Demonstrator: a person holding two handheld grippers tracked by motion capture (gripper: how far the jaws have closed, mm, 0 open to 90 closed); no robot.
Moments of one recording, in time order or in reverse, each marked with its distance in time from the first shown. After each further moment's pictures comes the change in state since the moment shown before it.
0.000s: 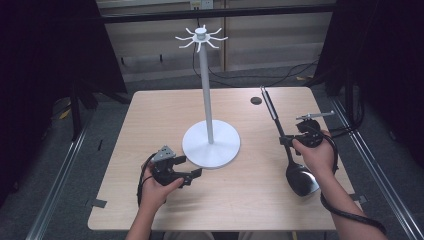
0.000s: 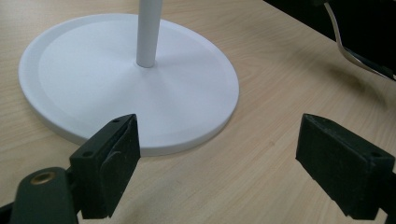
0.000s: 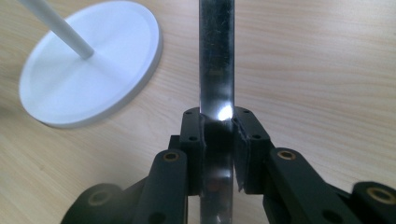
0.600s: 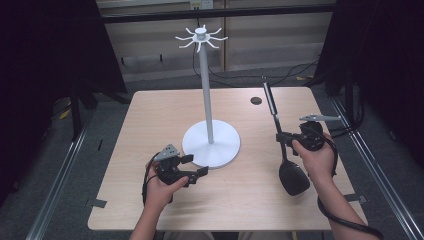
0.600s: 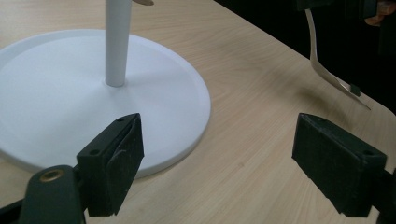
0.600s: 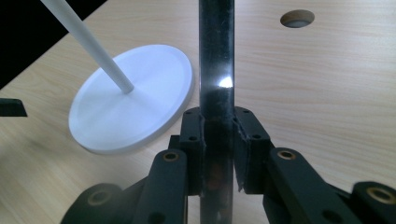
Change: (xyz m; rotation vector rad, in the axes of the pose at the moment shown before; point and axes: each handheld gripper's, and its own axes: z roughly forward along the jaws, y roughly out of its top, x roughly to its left) left arm -0.017 0.011 0.008 -0.048 -0.068 -0.023; right arm 0.016 -0.004 -0.013 -0.169 0.079 0.006
